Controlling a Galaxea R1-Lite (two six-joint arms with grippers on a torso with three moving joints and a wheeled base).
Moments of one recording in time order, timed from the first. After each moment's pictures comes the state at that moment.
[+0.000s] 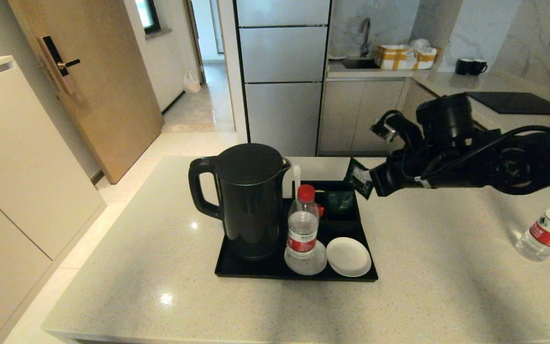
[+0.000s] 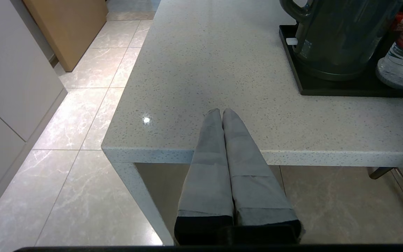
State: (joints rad) left arm 0.01 0.00 0.00 0.00 0.00 0.02; right arm 0.35 1.87 -1.31 -0.04 0.06 -0.21
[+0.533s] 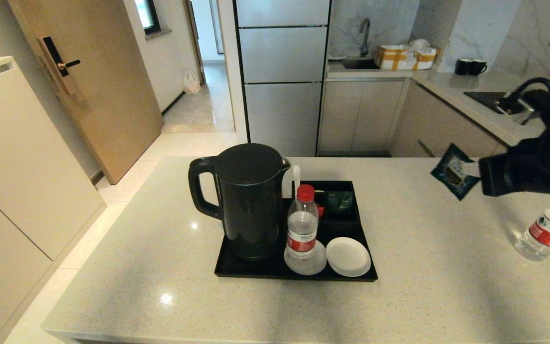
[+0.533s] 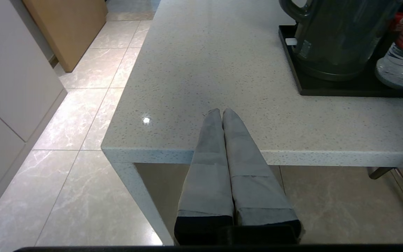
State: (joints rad) left arm 0.01 0.00 0.00 0.00 0.00 0.02; right arm 0.15 1.44 -1.04 0.07 -0.06 -0.13
